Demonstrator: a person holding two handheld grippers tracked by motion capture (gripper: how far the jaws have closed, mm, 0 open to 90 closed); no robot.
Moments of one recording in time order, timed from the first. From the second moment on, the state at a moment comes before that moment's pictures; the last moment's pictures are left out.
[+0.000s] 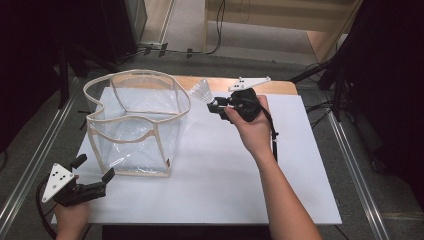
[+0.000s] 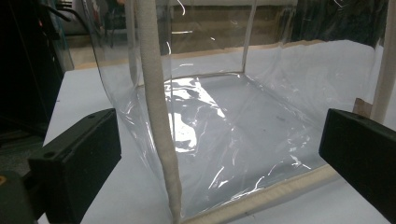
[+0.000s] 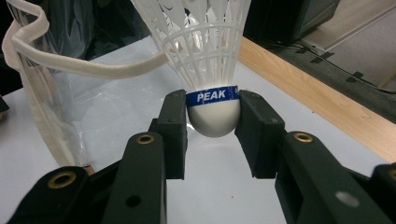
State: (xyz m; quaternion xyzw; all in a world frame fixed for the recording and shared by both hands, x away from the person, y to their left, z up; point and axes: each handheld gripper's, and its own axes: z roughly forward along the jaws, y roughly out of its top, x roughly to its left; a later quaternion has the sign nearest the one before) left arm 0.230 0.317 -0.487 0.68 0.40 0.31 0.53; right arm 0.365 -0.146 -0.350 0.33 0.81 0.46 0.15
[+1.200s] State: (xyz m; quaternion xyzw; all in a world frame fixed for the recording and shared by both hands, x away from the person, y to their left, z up) left arm 0.230 0.318 -0.486 0.68 0.40 0.31 0.53; right arm 0.369 -0.122 -0.335 0.31 0.81 0.48 0.14
